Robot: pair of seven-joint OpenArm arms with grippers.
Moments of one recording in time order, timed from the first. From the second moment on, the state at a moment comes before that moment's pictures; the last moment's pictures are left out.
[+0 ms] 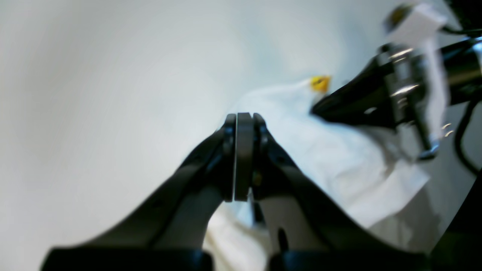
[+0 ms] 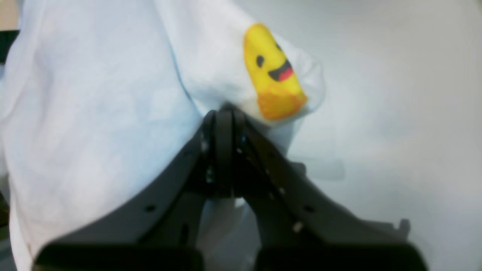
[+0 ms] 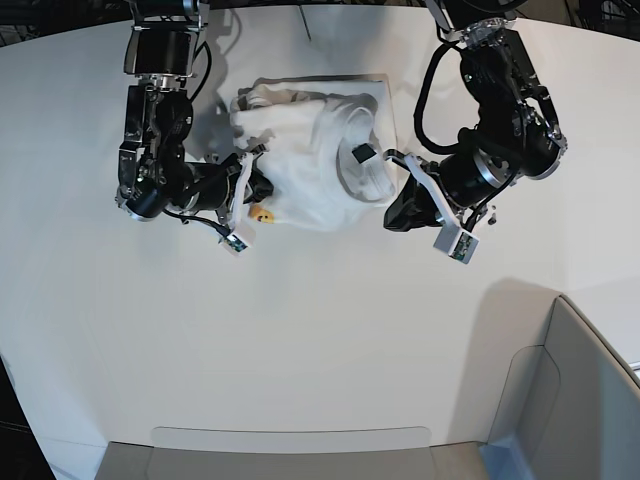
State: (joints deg) left arm 1.0 3.4 -18.4 115.8 -38.8 -33.5 78.3; right arm 7.6 -1.7 6.2 90.0 28.7 44.4 -83.2
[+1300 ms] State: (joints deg) left arm 8.7 -2.4 -18.5 115.8 -31.4 -17.8 60.0; right arm 10.2 -3.6 6.3 83.5 32.3 44.4 -75.1
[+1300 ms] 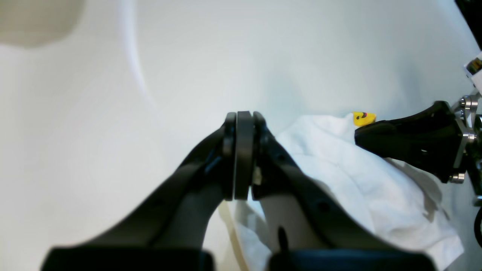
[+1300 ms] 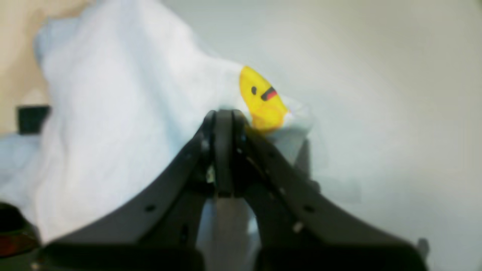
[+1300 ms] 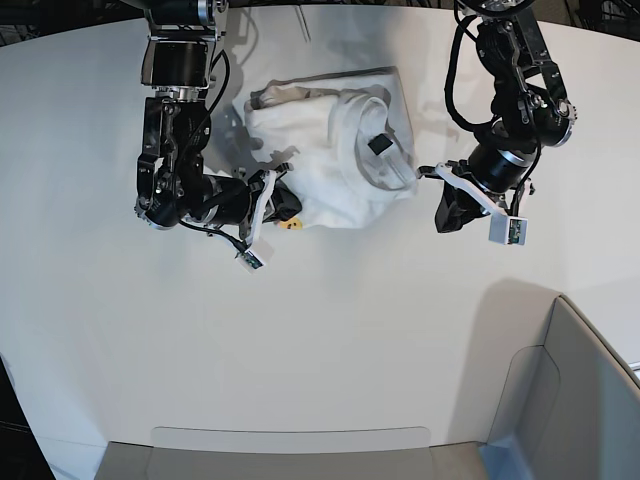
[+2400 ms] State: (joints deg) left arm 10.1 -4.7 -36.1 115.7 -31.4 -17.8 60.2; right arm 2.8 1.9 -8.6 109.7 47.5 44.4 -83.6
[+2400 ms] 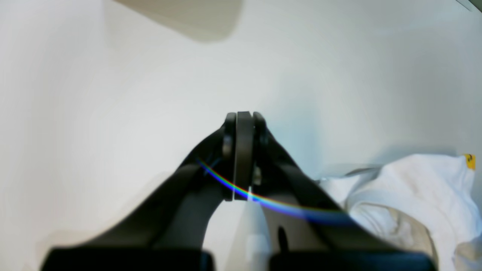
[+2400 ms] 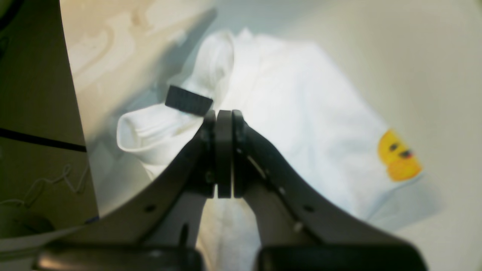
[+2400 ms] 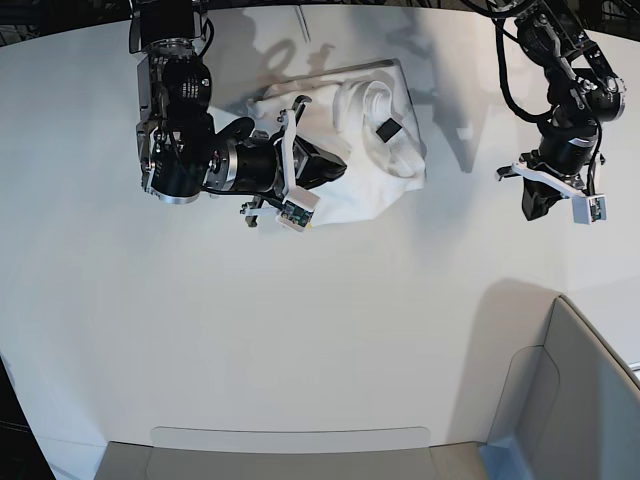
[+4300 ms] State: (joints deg) left arm 13.3 -4.4 -35.8 114.7 -31.9 -18.0 64.8; right arm 16.9 2.3 -24.4 64.1 52.0 44.4 -64.3
